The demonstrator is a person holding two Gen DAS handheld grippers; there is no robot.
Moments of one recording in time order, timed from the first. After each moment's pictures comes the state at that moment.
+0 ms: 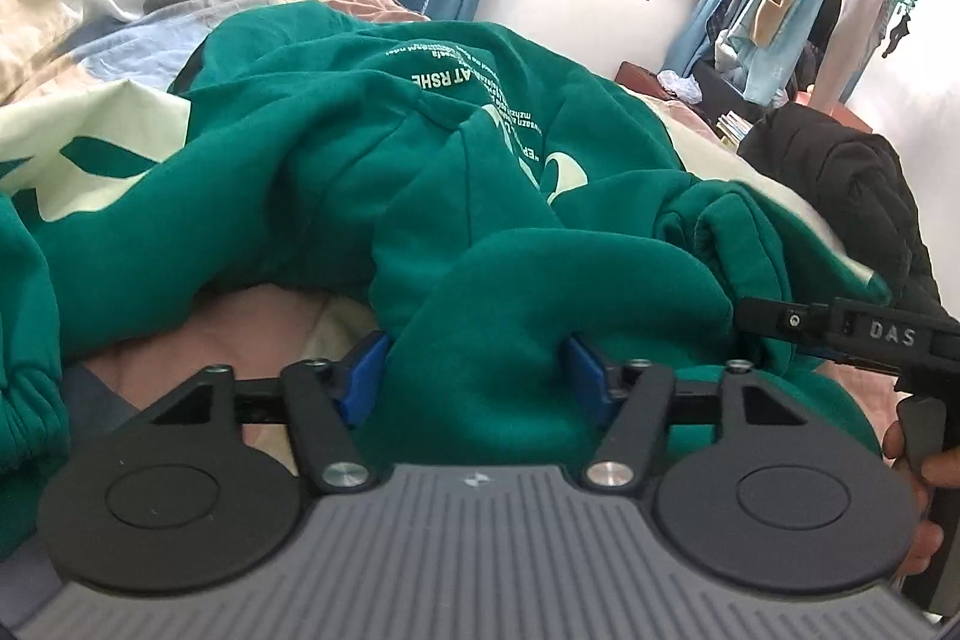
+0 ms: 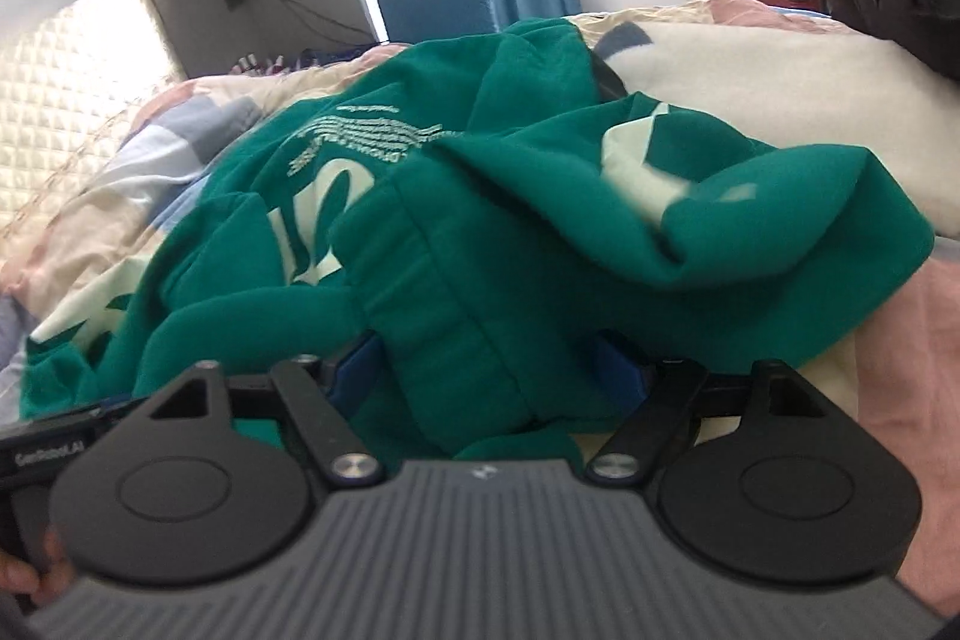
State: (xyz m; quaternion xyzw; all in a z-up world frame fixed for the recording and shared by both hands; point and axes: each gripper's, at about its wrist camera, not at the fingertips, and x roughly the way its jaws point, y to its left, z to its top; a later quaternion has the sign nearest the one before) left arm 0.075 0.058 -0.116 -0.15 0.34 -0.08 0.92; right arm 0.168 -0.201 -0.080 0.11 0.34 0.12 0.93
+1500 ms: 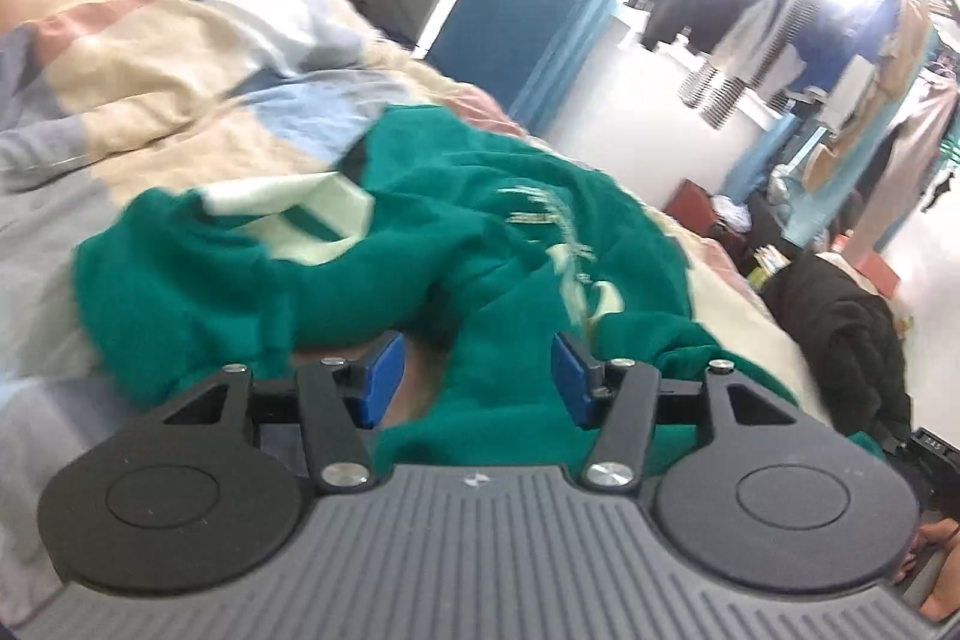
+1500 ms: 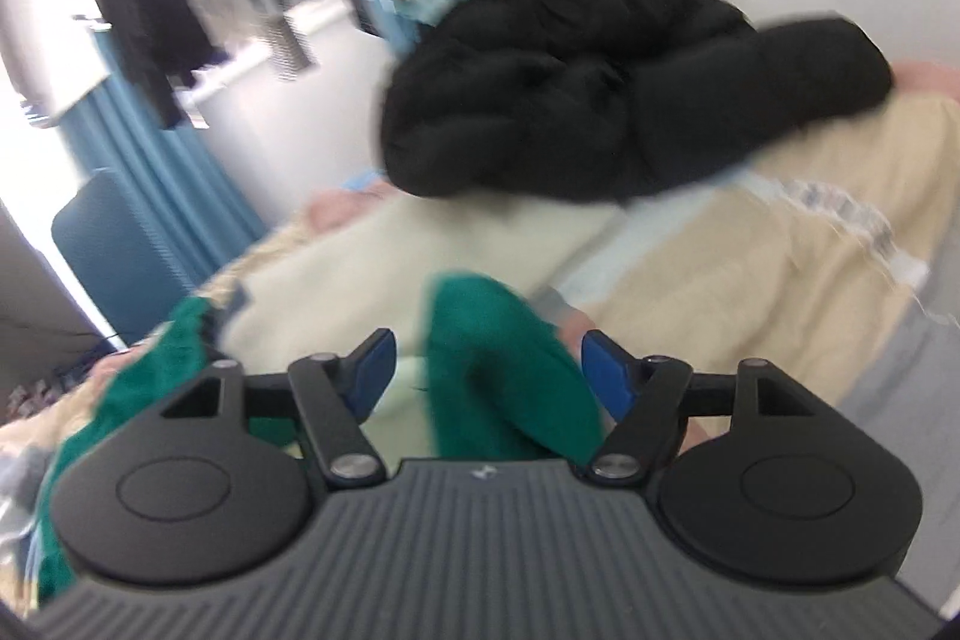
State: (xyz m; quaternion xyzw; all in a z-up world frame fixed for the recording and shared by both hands) left arm -0.035 0.123 -0.008 -0.25 0.28 0.01 0.93; right arm 0.075 -0.361 -0.020 0.26 0.20 -0.21 0.92
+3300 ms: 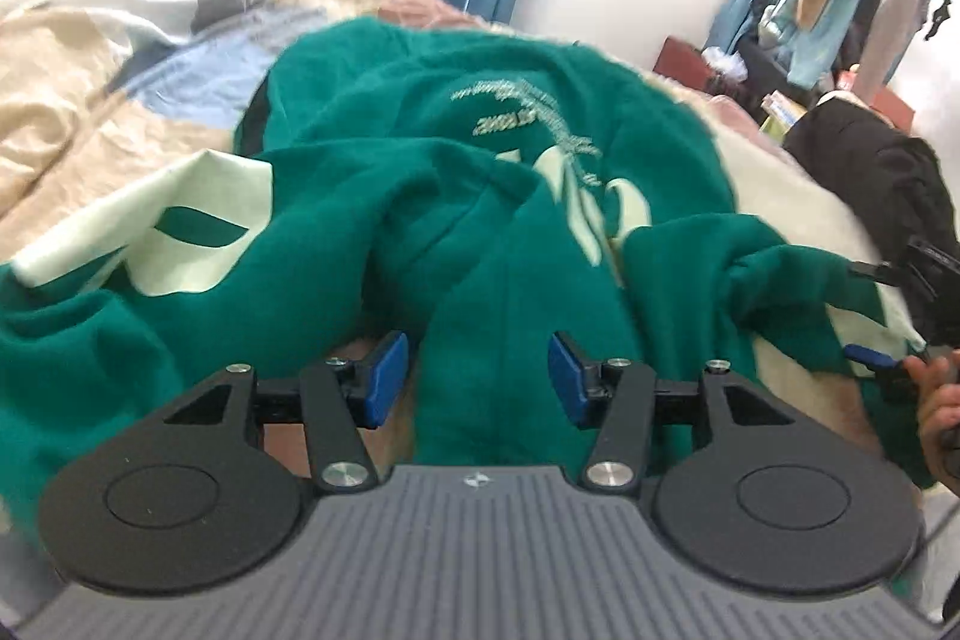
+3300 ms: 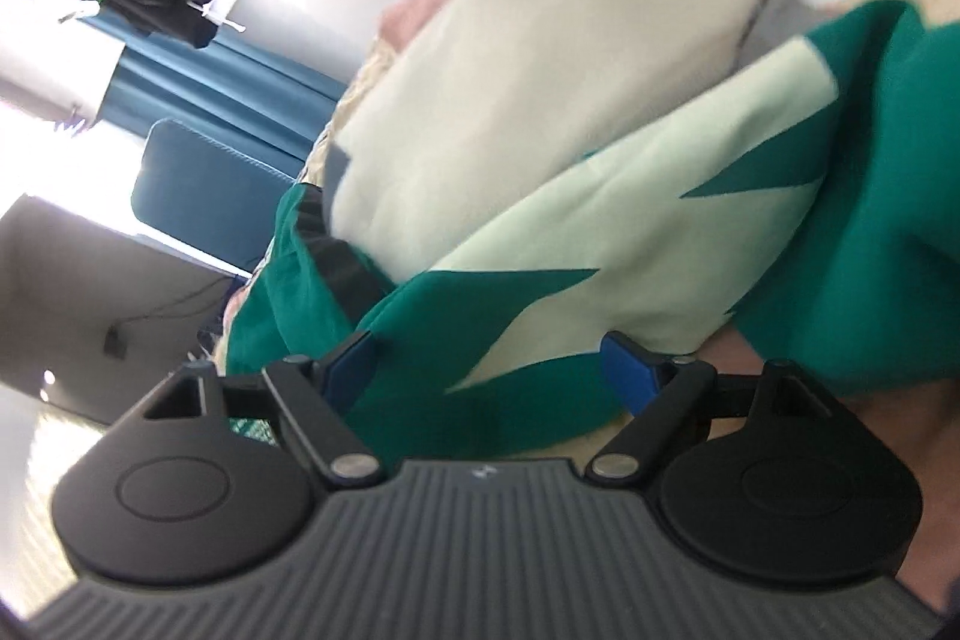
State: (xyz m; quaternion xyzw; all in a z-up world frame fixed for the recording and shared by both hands) left arm 0.096 0.098 -0.058 -0.13 0.38 -0.04 0.91; right arm 0.201 -0.337 -0.096 0.49 0.33 -0.07 0.80
